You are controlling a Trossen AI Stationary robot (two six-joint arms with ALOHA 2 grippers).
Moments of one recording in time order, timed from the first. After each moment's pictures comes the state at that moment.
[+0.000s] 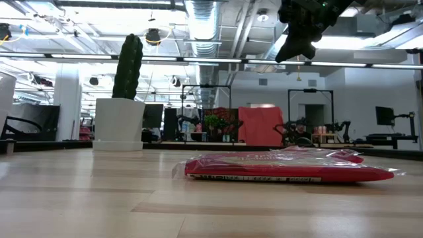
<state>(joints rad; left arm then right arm) -1.01 1.19 0.67 -0.20 -0.44 -2.04 -0.26 1.15 1.01 -0.58 0.00 0.17</state>
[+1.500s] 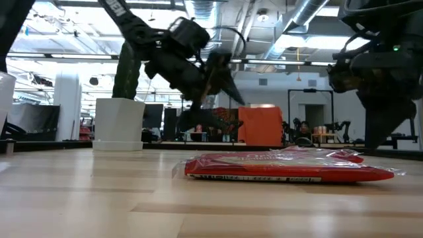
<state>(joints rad) 0.25 1.85 1.03 0.23 0.37 -0.78 0.33 1.32 0.60 -0.47 0.12 1.12</state>
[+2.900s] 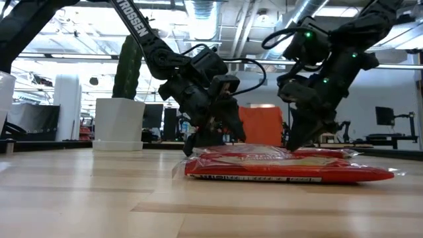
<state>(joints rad) 0.25 2.07 1.16 0.13 0.59 -0.67 -0.06 1.50 0.60 -0.06 0.11 0.65</state>
